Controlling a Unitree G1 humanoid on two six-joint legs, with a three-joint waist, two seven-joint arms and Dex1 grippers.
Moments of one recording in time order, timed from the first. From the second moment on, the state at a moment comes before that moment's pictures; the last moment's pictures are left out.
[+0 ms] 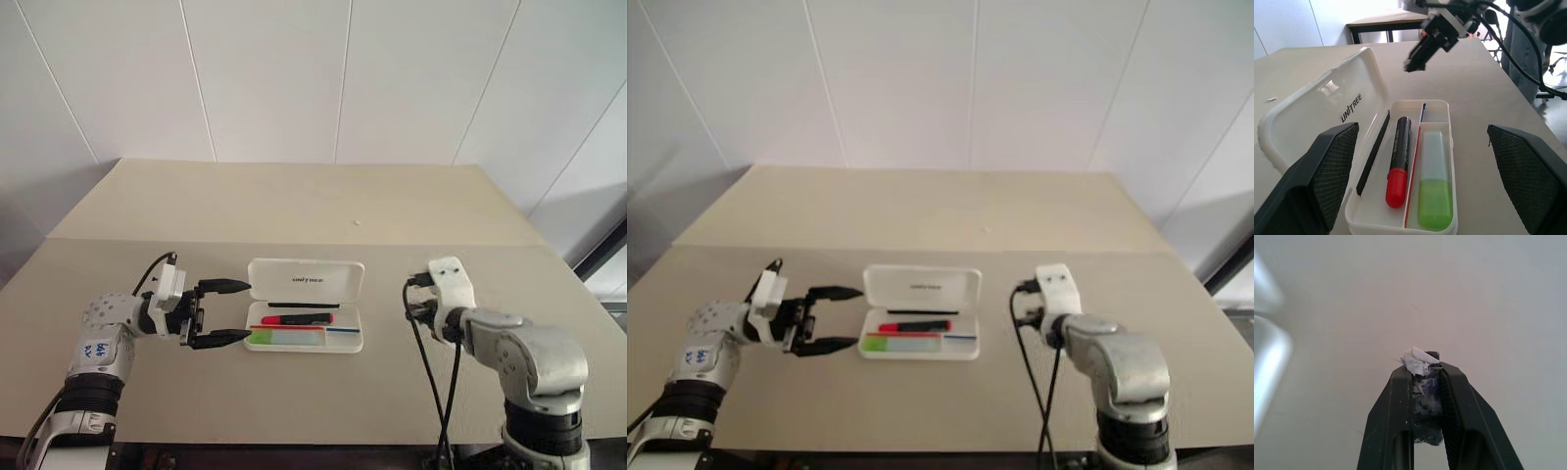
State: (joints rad) left arm -0.57 0.65 0.12 0.45 -0.51 -0.11 -1.50; right arm -0.61 -0.40 -0.08 -0.50 0.26 1.55 0.27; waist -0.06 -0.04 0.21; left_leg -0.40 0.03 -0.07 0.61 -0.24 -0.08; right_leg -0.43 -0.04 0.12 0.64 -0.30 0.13
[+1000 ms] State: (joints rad) left arm -0.44 0.68 0.16 0.28 -0.52 -0.05 -1.50; right arm -0.89 -0.70 0.55 -0.22 0.30 0.93 0.97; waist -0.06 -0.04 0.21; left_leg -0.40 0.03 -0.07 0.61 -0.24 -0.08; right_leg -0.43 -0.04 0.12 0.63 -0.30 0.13
